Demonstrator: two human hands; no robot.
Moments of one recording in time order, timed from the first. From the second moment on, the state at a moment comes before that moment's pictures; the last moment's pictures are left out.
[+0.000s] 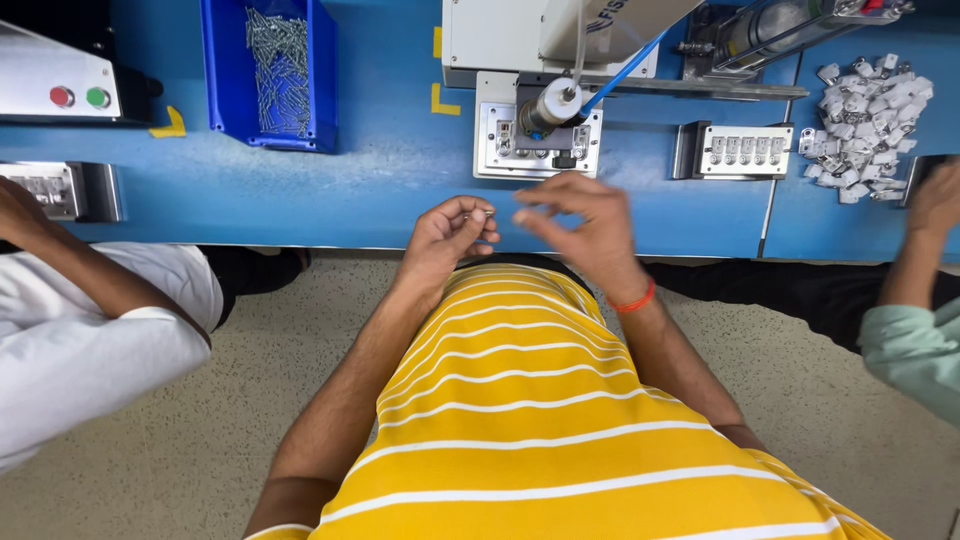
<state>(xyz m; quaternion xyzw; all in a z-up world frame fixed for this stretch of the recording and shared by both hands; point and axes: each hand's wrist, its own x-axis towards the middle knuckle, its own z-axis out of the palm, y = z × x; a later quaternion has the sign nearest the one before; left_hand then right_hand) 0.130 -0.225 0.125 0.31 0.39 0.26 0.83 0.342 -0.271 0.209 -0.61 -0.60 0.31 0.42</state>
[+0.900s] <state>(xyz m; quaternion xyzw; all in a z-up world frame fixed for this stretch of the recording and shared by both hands) 0.127 -0.209 0.136 0.37 0.41 0.19 0.81 0.397 -0.250 0.147 -0.74 -0.58 0.02 0.35</state>
